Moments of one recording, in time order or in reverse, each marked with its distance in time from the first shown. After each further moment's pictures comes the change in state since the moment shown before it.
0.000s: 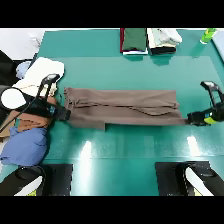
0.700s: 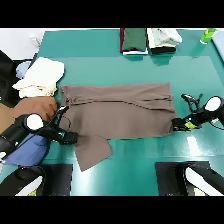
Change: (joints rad) left arm -0.004 0.047 -0.422 -0.221 0.063 -0.002; right arm 0.002 -0.147 -0.220 0.135 -0.159 -0.024
